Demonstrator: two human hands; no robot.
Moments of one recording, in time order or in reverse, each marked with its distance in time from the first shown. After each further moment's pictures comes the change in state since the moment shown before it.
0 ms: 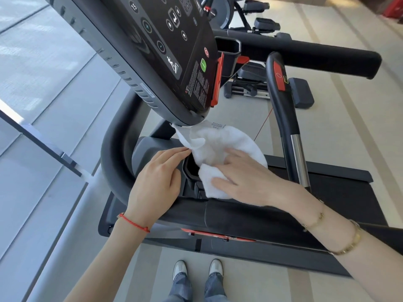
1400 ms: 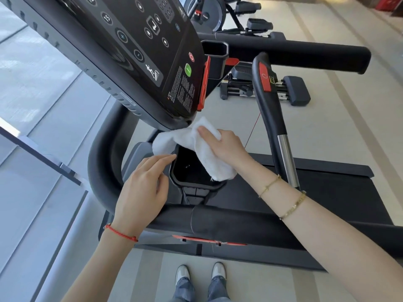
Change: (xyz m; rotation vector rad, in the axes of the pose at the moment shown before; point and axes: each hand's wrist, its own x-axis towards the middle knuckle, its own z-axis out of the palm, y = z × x) left_hand -0.001 0.007 0.001 -0.022 0.025 -0.060; right_hand 0.066 0.024 -0.008 0.695 0.393 0.523
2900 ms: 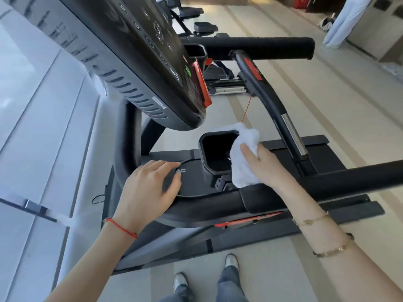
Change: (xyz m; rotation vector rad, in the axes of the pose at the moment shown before) left_hand 0.014 -0.078 -0.058 0.016 -0.204 0.259; right_hand -0.097 -0.005 0.026 0.011 0.184 0.225
